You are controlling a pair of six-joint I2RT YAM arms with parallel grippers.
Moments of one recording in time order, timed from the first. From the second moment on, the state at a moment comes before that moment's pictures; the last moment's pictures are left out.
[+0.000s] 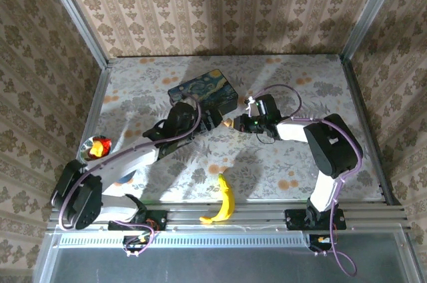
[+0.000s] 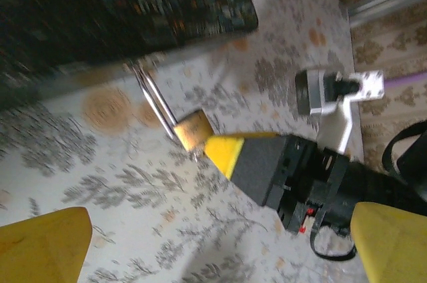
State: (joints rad) left arm -0.72 1.29 0.79 -0.07 0.04 -0.95; right arm 0.38 1.81 0.88 0.20 -0.50 0.56
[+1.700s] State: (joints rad) left arm -0.33 1.37 0.84 -0.31 0.01 -0.61; right arm 0.50 1.89 1.20 -0.19 -0.25 0.26
